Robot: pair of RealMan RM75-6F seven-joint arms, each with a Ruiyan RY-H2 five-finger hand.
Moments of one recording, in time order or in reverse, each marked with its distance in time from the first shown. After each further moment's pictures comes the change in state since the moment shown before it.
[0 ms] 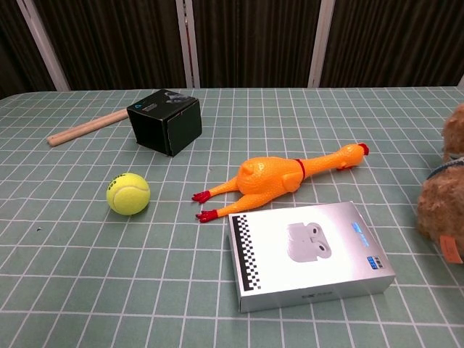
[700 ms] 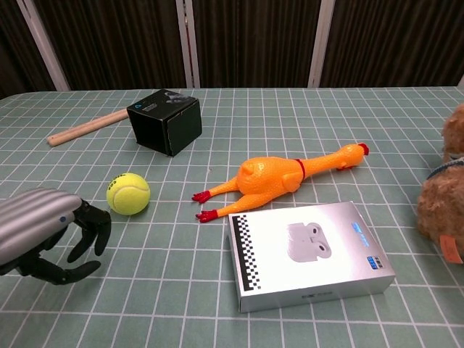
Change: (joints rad) left arm -0.116 -0.364 -0.006 0.071 0.013 -0.153 0.079; right arm -0.026 0.053 -0.008 -0.002 -0.044 0.053 0.149
